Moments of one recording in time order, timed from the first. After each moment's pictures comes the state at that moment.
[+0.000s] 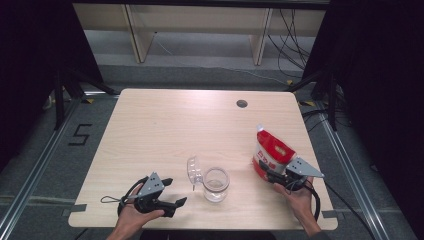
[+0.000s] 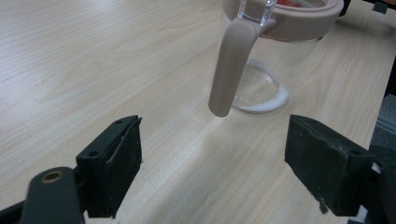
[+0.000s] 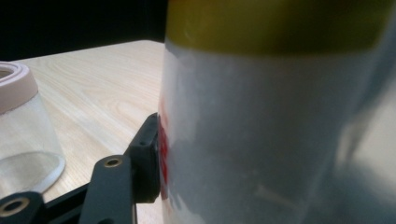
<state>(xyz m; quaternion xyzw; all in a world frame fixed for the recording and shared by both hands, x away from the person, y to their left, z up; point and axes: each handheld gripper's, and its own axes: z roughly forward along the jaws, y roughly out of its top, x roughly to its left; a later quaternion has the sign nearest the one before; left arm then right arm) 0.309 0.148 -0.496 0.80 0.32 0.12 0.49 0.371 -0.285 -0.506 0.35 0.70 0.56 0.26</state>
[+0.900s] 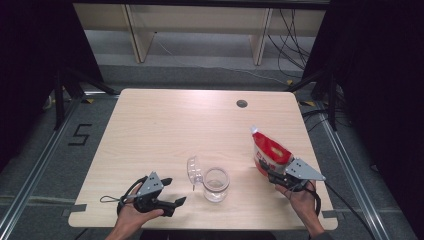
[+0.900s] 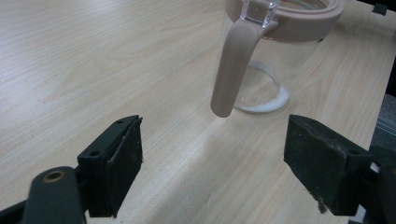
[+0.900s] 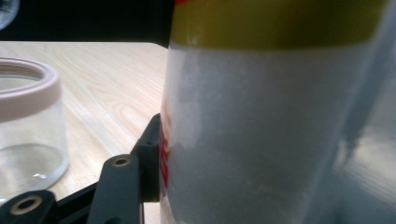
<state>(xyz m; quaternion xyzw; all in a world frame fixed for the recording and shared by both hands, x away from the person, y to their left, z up) 0.311 0.151 -0.494 0.81 0.31 0.12 0.49 0.363 -0.282 -0.480 0.24 0.73 0.53 0.35</state>
